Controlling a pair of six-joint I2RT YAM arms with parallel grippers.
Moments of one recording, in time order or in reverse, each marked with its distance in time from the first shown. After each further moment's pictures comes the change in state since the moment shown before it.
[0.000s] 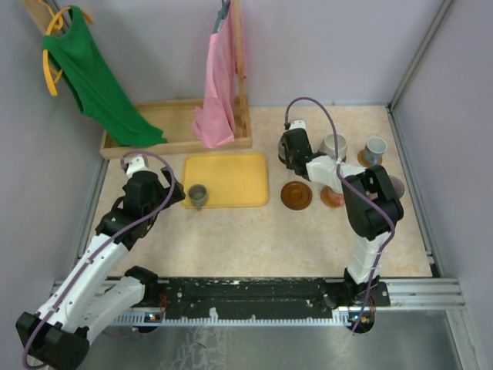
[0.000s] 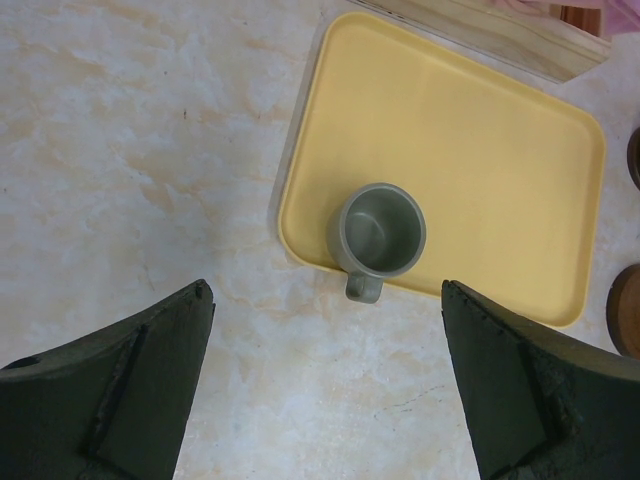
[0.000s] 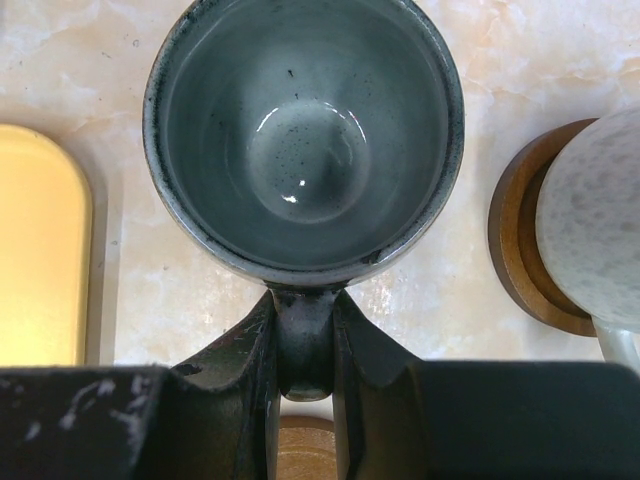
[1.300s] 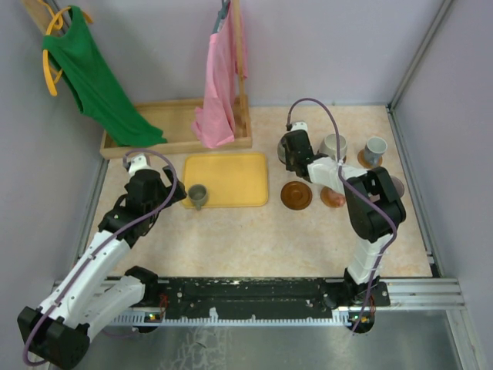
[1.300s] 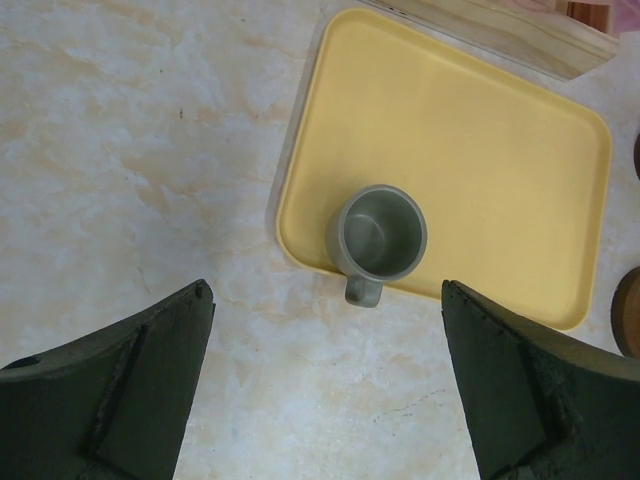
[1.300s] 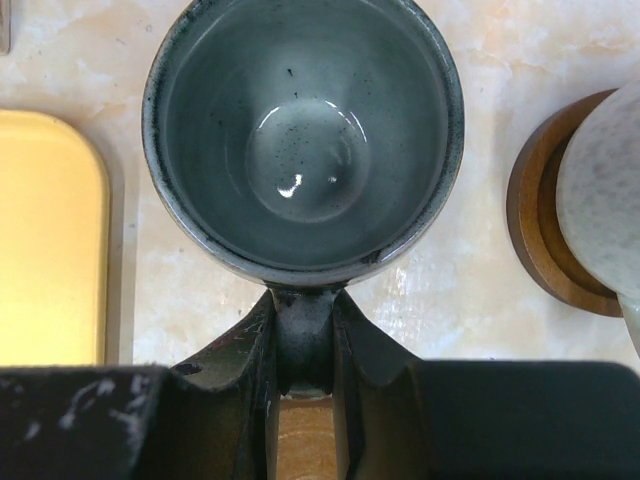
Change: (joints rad) left arm 0.000 0.032 0.000 0.019 0.001 -0.003; right arm 0.000 -0.019 -0.021 -0.005 -0.026 0.050
